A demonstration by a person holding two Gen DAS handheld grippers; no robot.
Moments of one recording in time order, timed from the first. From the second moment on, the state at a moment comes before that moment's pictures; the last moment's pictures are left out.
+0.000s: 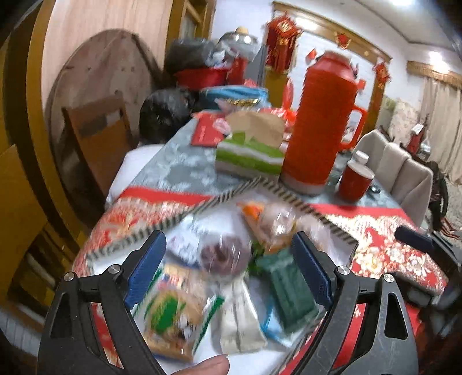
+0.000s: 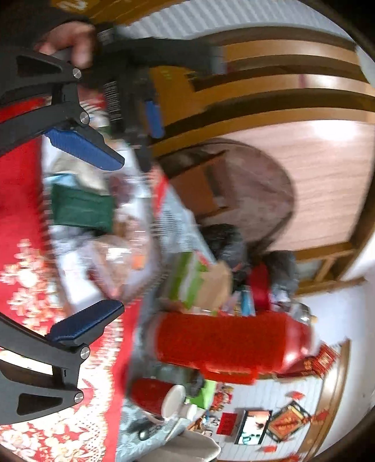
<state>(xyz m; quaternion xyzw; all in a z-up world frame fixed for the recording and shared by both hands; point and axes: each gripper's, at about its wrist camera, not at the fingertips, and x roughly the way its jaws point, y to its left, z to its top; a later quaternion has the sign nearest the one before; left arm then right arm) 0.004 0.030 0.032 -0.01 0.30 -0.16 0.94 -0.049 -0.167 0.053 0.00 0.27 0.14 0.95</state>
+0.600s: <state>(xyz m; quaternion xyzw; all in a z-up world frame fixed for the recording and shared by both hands) -0.040 0.012 0.014 0.06 0.34 -0.10 0.93 -0.076 -0.160 0.037 -0.01 0.32 0.14 0.94</state>
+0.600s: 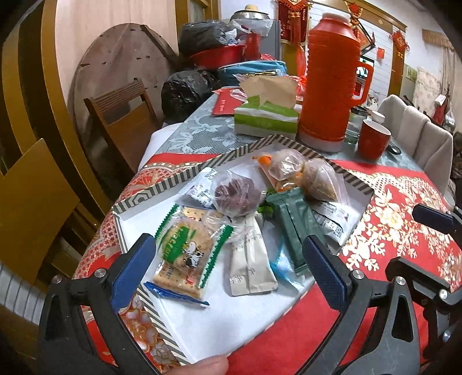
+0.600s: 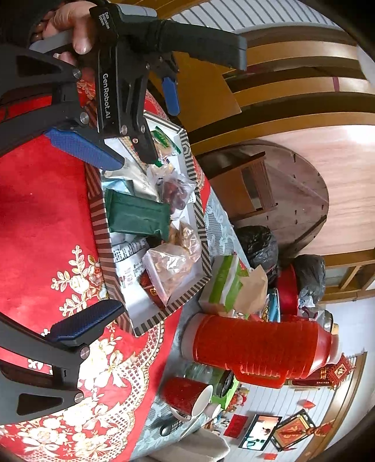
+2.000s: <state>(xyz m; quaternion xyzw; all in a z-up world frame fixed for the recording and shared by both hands) -0.046 0.019 0.001 0.04 0.35 -0.12 0.93 -0.077 -0.151 0.041 -0.03 0.32 0.13 0.94</state>
